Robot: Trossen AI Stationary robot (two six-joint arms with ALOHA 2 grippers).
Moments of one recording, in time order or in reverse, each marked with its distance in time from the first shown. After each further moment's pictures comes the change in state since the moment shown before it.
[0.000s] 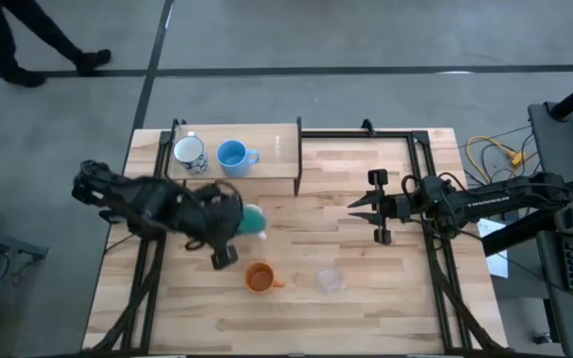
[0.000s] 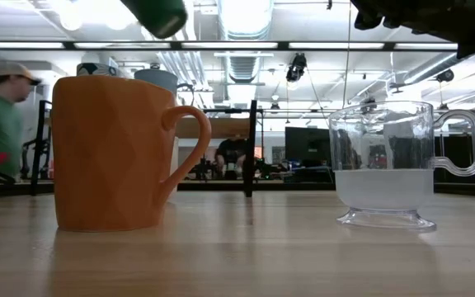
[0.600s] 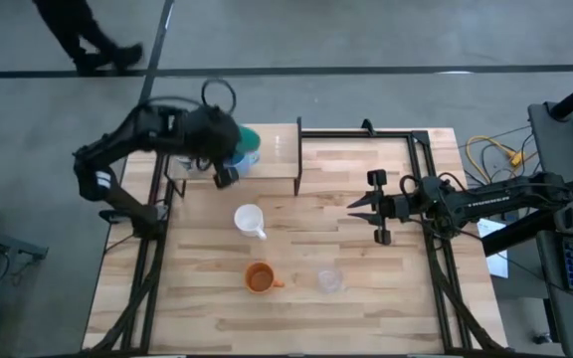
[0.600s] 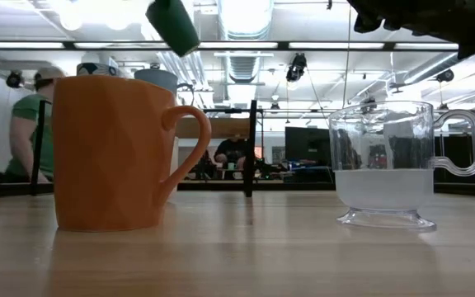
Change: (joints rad) left arm 0.551 0.000 0.179 -0.076 -0.027 0.579; right arm -0.002 -0.003 0.000 -0.025 0.010 0.026
